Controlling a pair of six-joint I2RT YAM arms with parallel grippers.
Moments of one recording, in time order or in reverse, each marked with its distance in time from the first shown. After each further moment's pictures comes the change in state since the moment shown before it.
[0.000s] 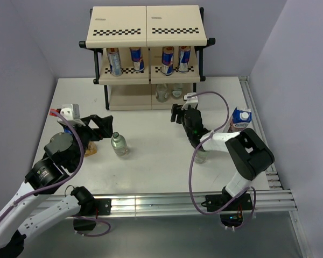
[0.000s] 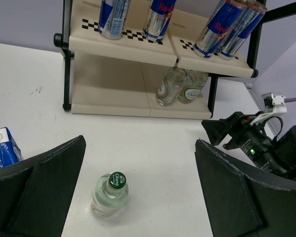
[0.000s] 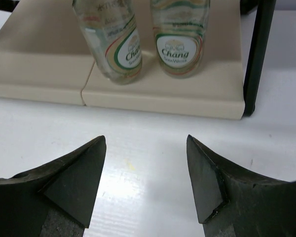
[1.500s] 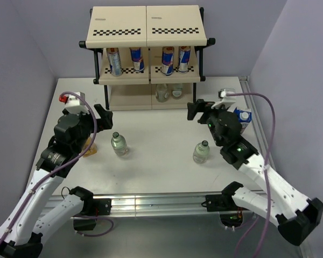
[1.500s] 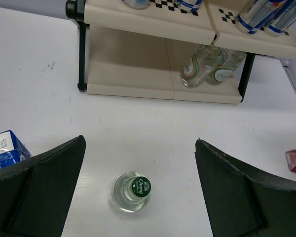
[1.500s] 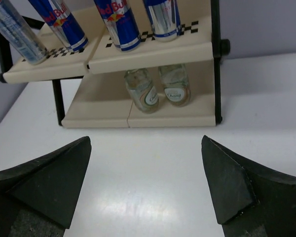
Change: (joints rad) left arm 0.344 0.160 -0.001 -0.012 0.315 -0.002; right arm 0.050 -0.769 0.088 -0.718 0.061 0.116
